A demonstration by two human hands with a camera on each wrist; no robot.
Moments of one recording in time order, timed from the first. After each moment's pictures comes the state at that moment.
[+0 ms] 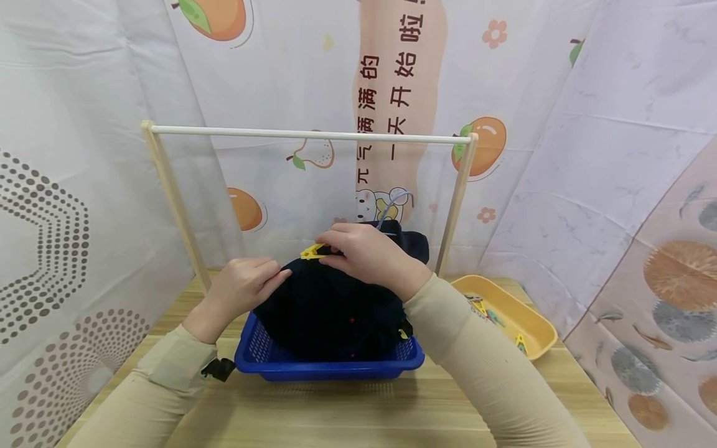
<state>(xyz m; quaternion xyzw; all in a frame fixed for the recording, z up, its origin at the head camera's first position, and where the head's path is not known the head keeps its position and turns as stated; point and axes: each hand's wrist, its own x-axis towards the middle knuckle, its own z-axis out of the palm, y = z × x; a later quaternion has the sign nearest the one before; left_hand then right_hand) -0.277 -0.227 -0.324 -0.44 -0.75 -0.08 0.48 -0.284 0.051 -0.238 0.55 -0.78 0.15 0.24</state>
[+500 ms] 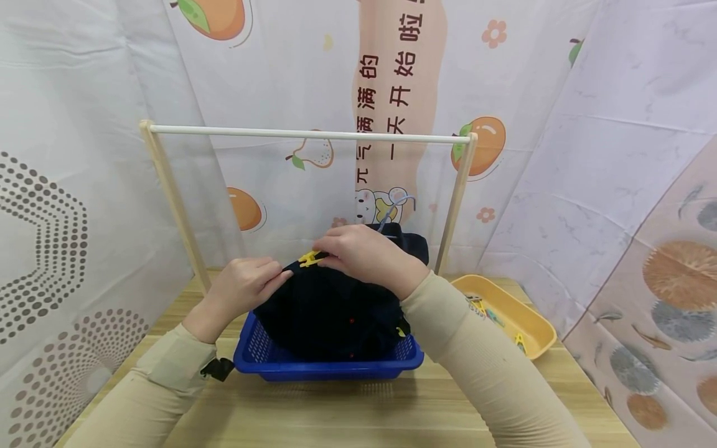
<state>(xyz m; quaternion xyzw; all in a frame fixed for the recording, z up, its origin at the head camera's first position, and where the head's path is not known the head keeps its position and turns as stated) -0.277 -0.225 -0.323 -0.45 -0.75 -0.07 0.48 -0.283 0.047 -0.232 0.57 -0.79 0.10 0.22</state>
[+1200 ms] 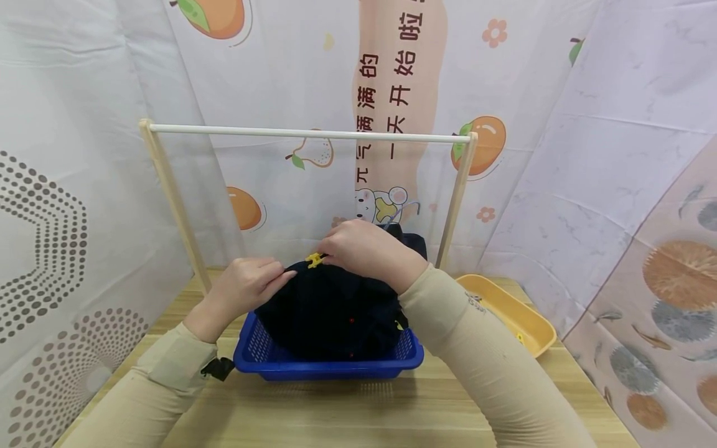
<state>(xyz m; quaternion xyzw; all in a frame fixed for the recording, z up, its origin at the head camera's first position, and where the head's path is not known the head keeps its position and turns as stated) -0.278 -0.220 -0.322 -0.46 -0.75 -0.09 0.47 -0.275 0.041 -0.214 0.54 -0.82 -0.02 0.19</state>
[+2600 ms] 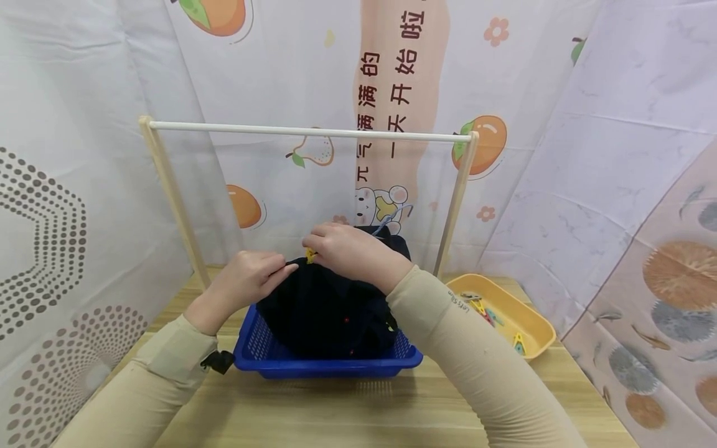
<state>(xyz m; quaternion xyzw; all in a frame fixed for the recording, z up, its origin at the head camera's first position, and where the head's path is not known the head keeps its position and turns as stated) -0.282 -0.219 -0.316 -0.47 -0.76 -0.13 0.43 -0.289 0.025 -0.236 0.54 -0.81 -0.02 0.21</state>
